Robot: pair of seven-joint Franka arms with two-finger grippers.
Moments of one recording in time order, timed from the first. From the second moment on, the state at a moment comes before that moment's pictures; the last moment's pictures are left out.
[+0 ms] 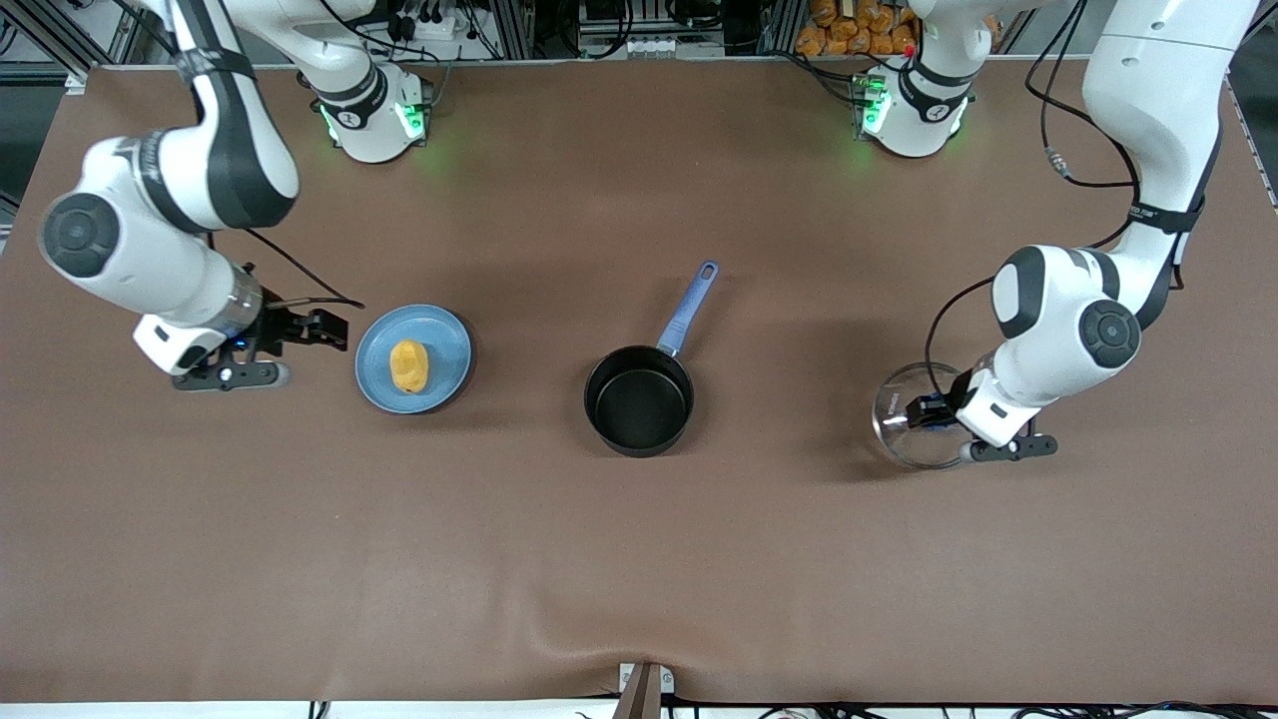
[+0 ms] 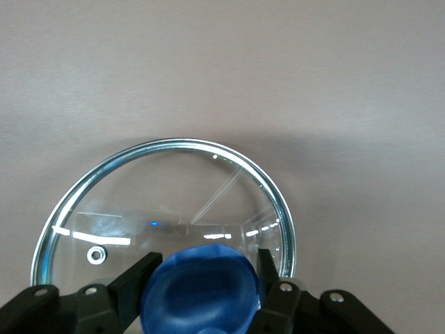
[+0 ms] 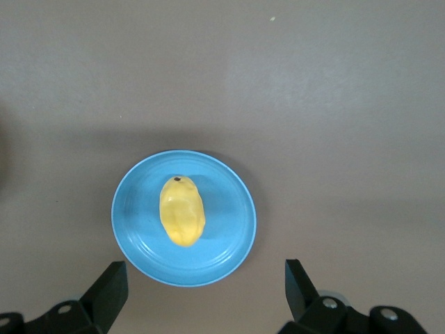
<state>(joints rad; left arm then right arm) 0.18 0.45 -0.28 -2.02 -0.02 2.50 -0.14 0.08 0.10 0.05 -2.04 0.05 2.07 0.04</state>
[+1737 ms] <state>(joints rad) 0.20 0.00 -0.32 -1.75 -0.02 1.77 -0.20 0.17 0.39 0.05 -2.12 0.05 2.36 0.11</state>
